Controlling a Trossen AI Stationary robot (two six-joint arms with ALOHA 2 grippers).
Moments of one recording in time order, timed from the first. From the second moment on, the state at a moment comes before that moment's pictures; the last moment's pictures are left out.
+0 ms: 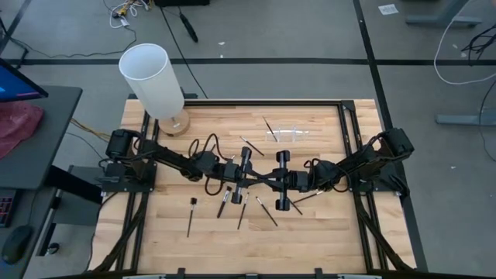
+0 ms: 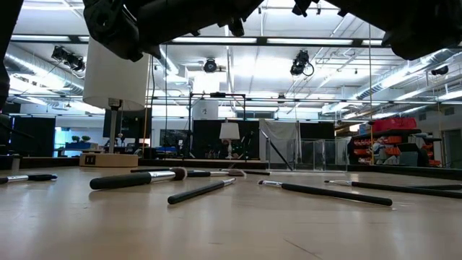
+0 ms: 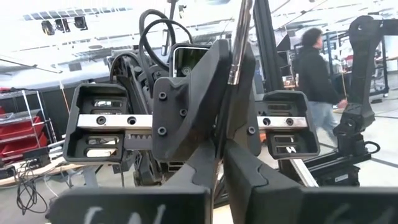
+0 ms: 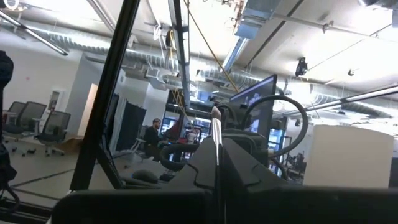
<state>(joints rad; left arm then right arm) -0.12 1.79 0.84 1.27 0.12 0.15 0.29 1.68 0.63 1.50 0.17 -0.35</state>
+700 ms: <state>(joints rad) -0.12 1.79 0.84 1.23 0.15 0.14 0.38 1.68 0.63 1.44 0.35 -0.44</state>
